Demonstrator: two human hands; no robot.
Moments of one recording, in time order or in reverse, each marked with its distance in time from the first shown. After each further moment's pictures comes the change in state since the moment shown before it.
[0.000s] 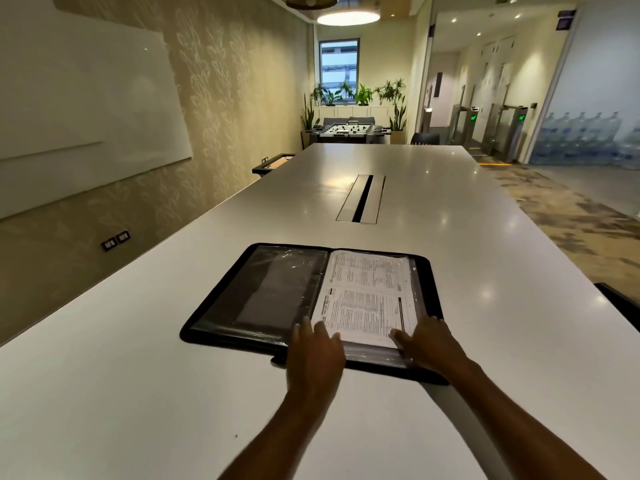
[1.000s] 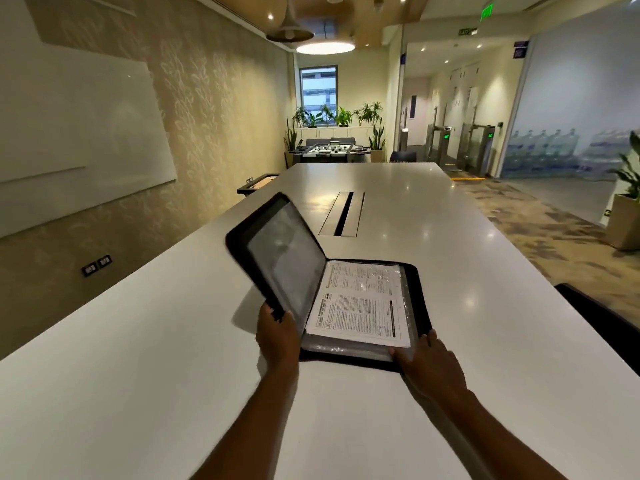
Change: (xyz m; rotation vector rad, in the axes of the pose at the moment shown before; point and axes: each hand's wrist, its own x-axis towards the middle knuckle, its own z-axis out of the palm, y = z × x) left_hand 0.022 -0.001 -0.041 -1.015 0.310 -0.484; right_hand -0.054 0.033 0.004 0.007 0.126 0.081
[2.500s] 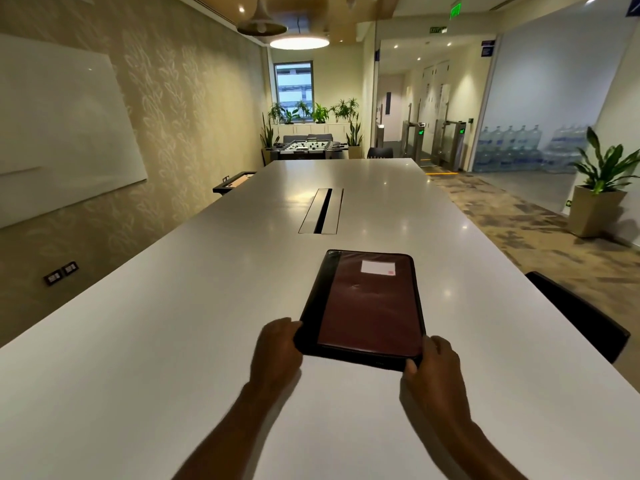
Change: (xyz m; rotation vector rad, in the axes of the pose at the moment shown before) left_hand 0.001 -0.032 0.003 0.493 -0.459 0.619; right_hand -0.050 0.008 -0.012 0.271 0.363 -0.014
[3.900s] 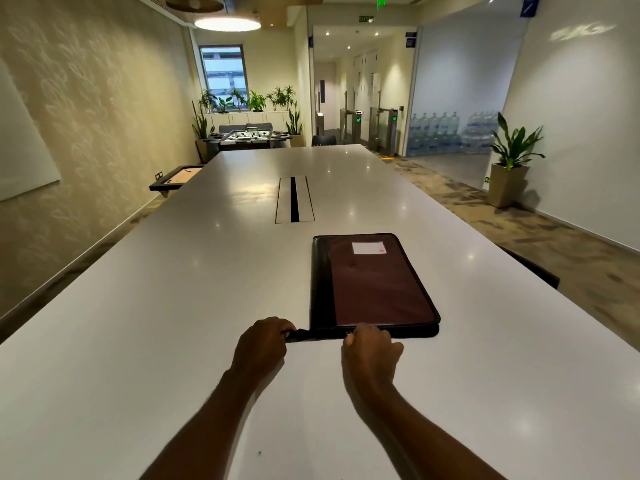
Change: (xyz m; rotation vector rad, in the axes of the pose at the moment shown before) left_hand 0.028 -0.088 -0.041 0.185 -0.358 0.121; right_hand -0.035 -0.118 0.116 -0.413 -0.002 0.202
